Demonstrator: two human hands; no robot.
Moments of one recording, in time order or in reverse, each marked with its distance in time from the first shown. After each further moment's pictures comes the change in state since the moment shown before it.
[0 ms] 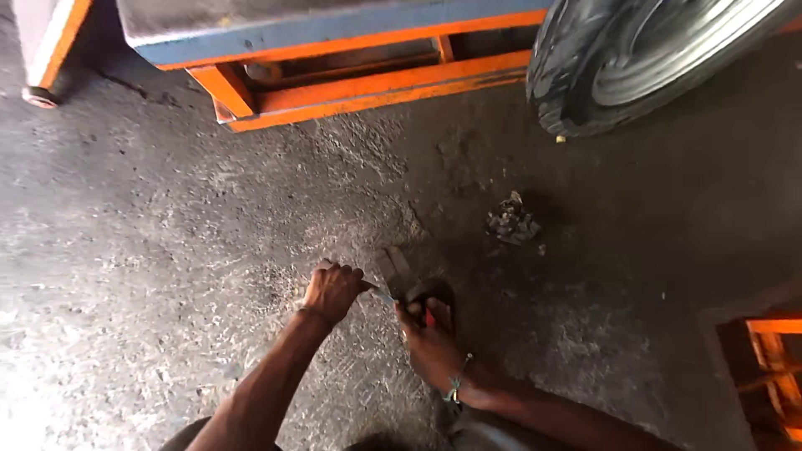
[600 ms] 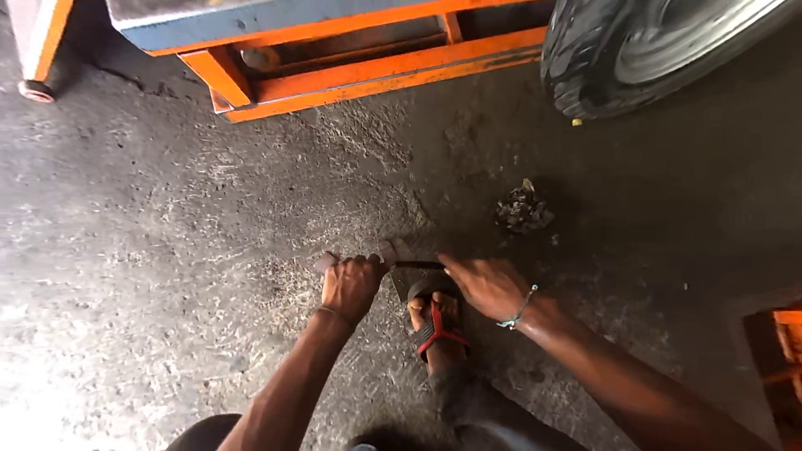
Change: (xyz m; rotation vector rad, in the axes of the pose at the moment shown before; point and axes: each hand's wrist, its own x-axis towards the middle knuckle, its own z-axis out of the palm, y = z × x) left_hand -0.007 0.032 -0.003 -0.125 0.093 -0.126; right_hand 0.017 0.085 -0.049 -0.290 0.468 -0.178
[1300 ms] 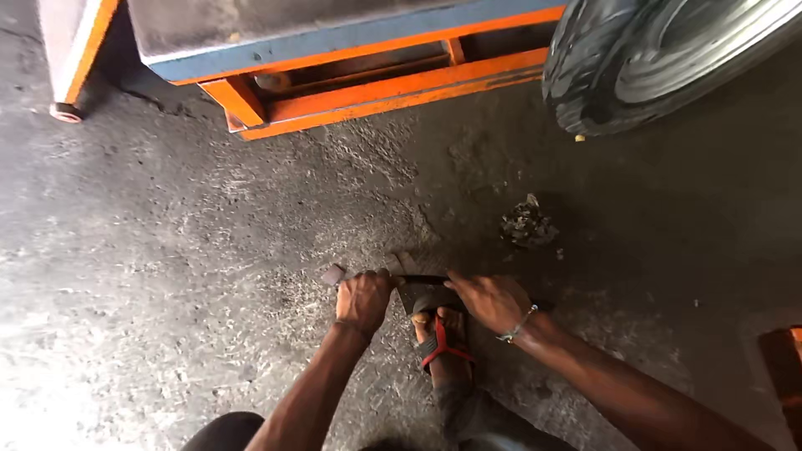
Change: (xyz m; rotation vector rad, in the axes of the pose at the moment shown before) left_hand 0.000 0.012 -0.011 -0.033 -0.121 -0.079; right_hand 0.001 0.010 0.031 -0.031 0.292 -0.060
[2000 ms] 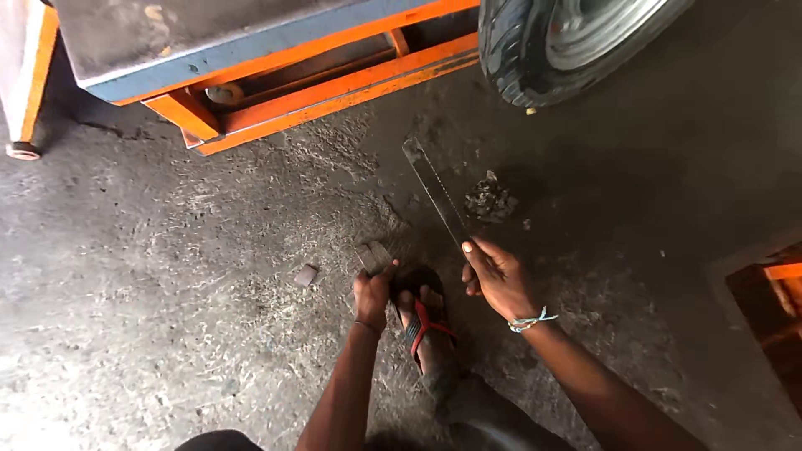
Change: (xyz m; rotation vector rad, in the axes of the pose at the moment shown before) left_hand 0.024 0.057 0.072 -1.503 0.220 -0.286; right_hand -0.039 -0.001 -0.034 1.049 0.298 0.616
